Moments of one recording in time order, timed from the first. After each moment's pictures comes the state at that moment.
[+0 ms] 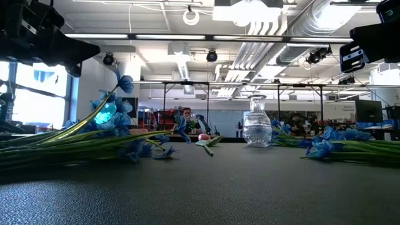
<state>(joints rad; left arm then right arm) 0.00 0.01 0.01 0.02 -0.09 -0.05 0.37 0.01 0.01 0.03 0.10 0.01</state>
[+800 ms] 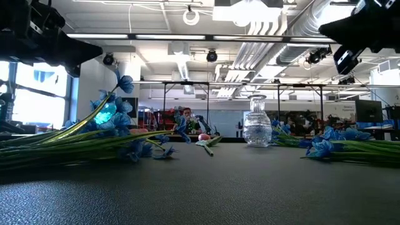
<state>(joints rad) 0.00 0.01 0.01 0.03 -0.16 -0.06 0.37 0.34 0.13 0.20 0.37 0.37</state>
